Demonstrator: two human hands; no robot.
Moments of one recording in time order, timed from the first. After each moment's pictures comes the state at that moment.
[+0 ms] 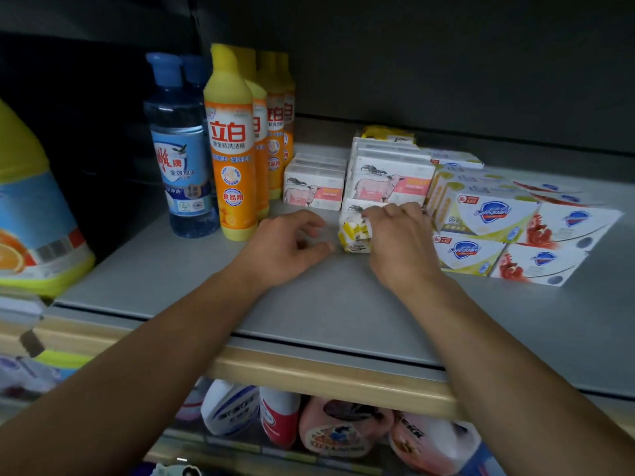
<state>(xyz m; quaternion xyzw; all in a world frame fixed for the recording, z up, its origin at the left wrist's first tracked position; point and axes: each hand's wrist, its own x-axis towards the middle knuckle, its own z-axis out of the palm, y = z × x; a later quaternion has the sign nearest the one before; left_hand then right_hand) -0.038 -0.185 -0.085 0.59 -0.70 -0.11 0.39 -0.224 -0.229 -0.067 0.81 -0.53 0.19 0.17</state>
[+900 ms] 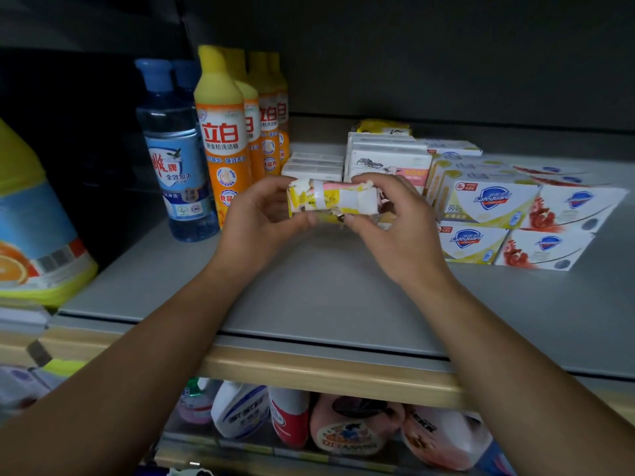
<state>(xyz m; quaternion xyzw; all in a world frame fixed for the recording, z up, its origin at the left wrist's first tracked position) -0.035 -0.169 -0.066 0.43 -0.63 -0.21 0.61 -0.225 -0.207 -0.059 0.75 -0.35 0.53 -0.15</state>
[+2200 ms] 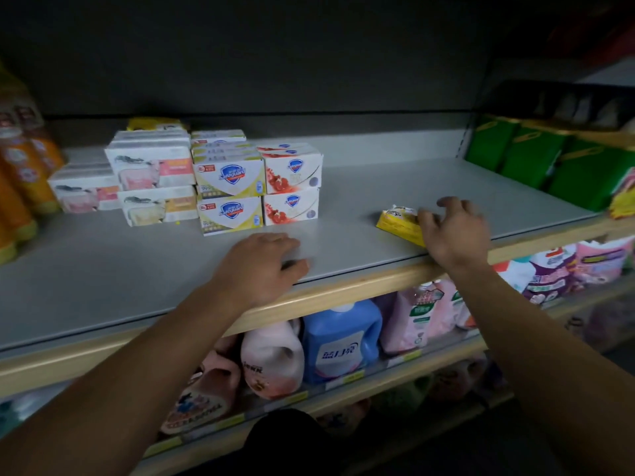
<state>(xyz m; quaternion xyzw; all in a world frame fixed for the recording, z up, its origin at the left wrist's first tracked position) -0.292 -0.159 -0.099 0.50 -0.84 -0.03 0.19 -0.596 -0.136 -0.078 0.51 -0.77 0.37 0.10</state>
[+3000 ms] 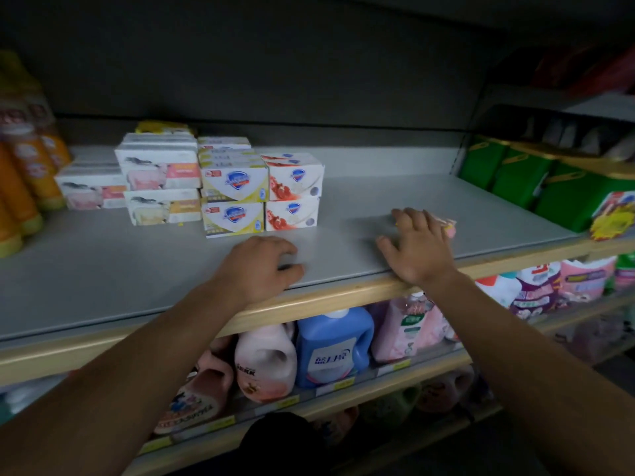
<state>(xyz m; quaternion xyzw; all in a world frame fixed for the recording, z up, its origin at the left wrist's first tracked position) -0.285 -0.154 -0.085 0.50 -0.84 -0.09 0.21 -0.563 -0.131 -0.070 0.64 -0.74 0.19 0.09</state>
